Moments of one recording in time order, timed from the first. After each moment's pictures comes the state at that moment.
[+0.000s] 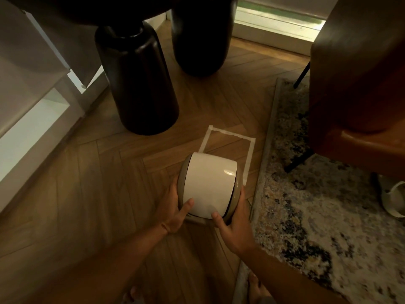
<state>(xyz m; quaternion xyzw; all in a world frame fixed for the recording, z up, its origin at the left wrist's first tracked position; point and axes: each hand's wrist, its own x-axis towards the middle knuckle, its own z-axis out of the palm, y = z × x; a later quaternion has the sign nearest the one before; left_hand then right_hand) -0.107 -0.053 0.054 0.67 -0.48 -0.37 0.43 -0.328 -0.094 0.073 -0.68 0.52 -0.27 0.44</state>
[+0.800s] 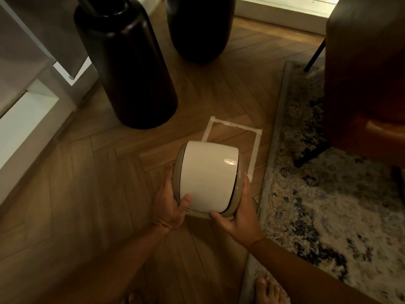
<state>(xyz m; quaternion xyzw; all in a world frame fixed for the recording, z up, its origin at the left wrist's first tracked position) -0.102 -0.082 0.021 0.70 -0.47 -0.28 0.46 -0.328 -0.145 0.040 -0.74 0.47 -0.25 0.41</state>
